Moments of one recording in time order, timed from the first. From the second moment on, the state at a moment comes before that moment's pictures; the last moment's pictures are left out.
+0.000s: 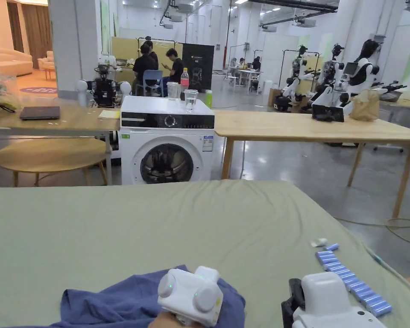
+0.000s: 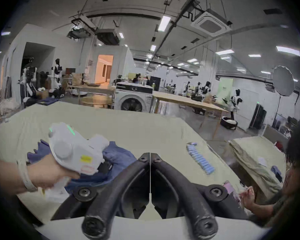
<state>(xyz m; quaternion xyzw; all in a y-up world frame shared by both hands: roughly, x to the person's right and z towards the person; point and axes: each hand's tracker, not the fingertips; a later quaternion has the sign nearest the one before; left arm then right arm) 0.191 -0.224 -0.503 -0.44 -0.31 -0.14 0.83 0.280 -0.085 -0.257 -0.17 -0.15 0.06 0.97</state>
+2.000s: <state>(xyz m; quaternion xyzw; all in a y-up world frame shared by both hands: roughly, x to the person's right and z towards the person) -0.178 -0.211 -0.628 -0.56 -0.08 -0.02 0.82 0.323 -0.166 -0.376 -0.29 -0.17 -0.03 0.94</state>
